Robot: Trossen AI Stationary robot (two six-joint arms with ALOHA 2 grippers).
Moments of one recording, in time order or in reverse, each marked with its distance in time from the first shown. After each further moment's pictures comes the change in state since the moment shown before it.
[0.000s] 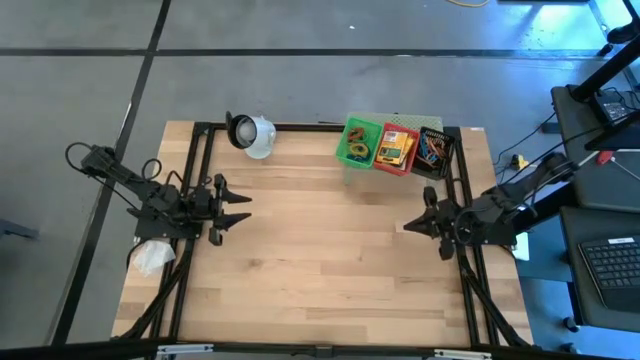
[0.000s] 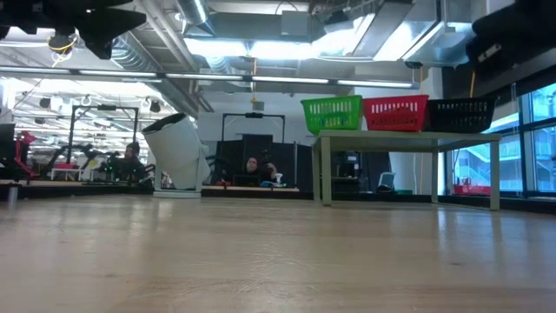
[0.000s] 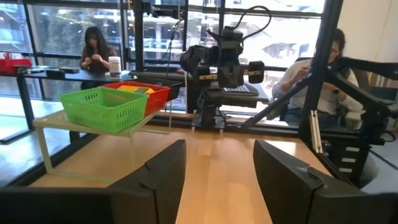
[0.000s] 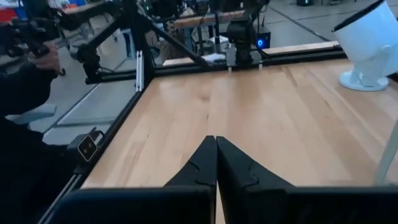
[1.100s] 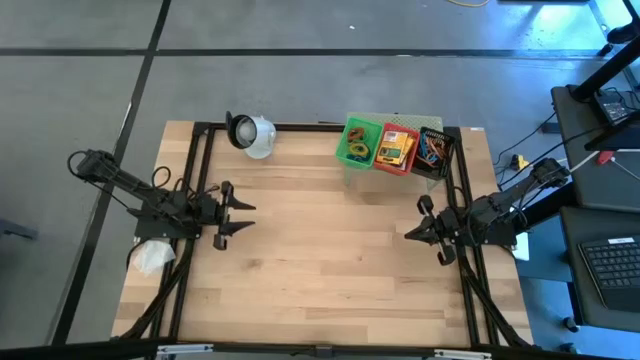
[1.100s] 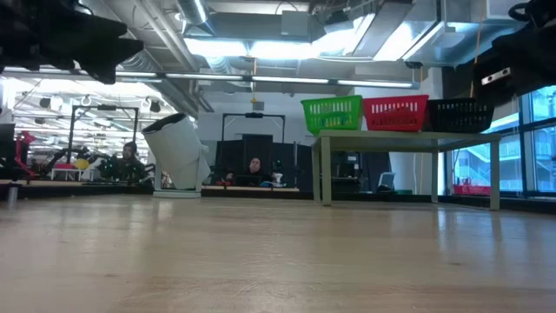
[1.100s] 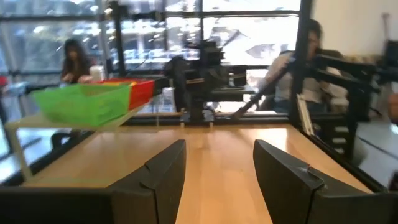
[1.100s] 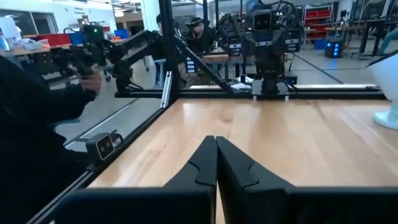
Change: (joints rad) left arm 0.074 0.002 -0.207 0.238 0.145 0.072; right arm 0.000 -0.197 -0.319 0.337 -0.105 -0.162
